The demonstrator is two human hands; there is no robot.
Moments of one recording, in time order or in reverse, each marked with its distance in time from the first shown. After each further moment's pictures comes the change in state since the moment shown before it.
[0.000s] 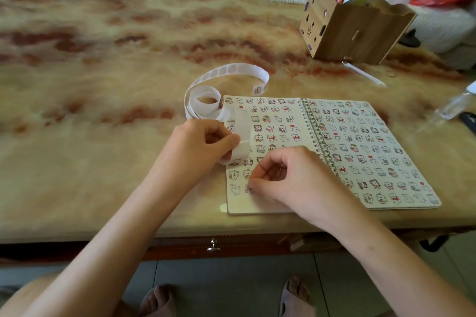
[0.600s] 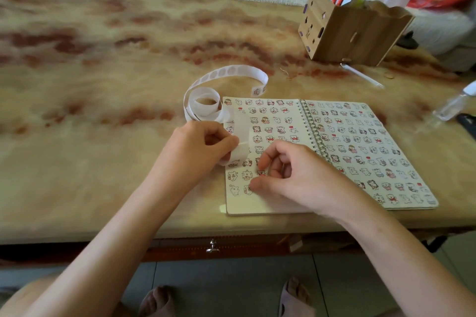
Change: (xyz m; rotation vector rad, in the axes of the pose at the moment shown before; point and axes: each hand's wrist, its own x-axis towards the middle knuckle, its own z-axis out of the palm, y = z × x) left_hand -0.001 0.002 0.000 0.039 0.003 -0.009; right_hand 0.011 0.006 -0.010 0.080 -0.137 -0.021
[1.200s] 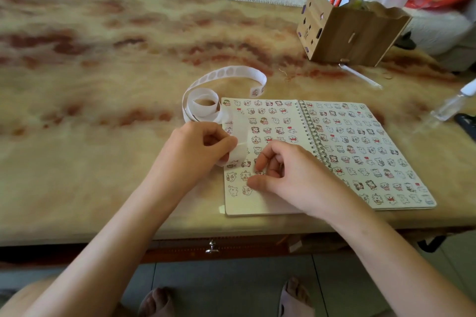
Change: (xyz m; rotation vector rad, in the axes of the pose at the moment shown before) left_hand 0.000 0.000 0.000 0.000 0.004 -0.005; right_hand 0.002 0.000 0.006 -0.138 0.082 -0.001
